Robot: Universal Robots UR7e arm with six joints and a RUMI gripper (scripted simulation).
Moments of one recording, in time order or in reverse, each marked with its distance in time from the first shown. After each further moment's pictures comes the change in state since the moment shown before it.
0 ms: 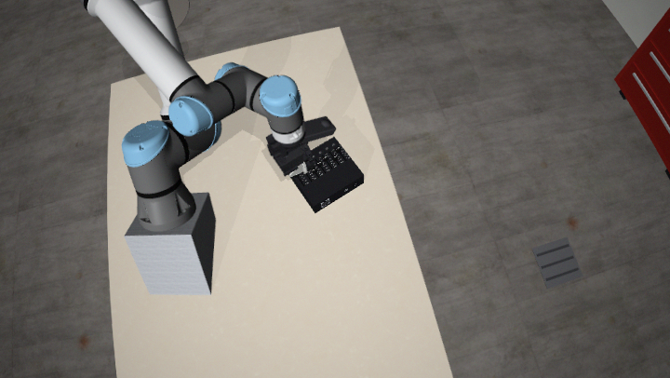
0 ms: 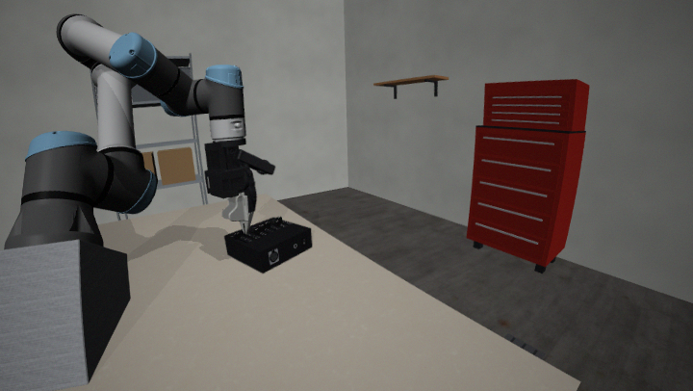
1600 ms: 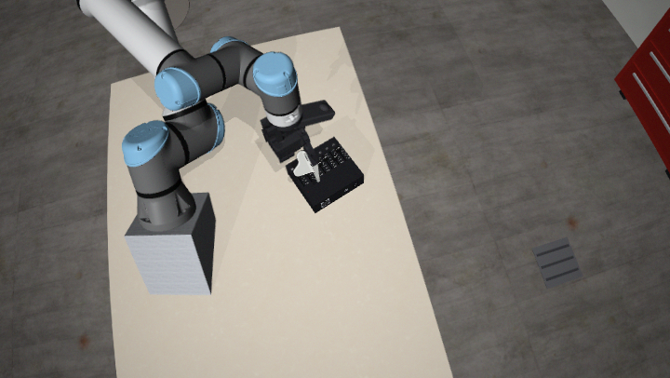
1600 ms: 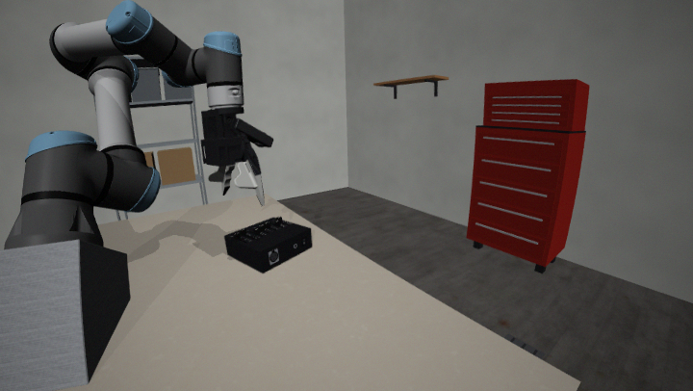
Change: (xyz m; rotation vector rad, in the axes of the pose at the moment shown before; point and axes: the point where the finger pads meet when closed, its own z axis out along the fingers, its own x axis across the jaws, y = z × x) arm 0.000 -0.001 -0.067 0.000 0.001 0.000
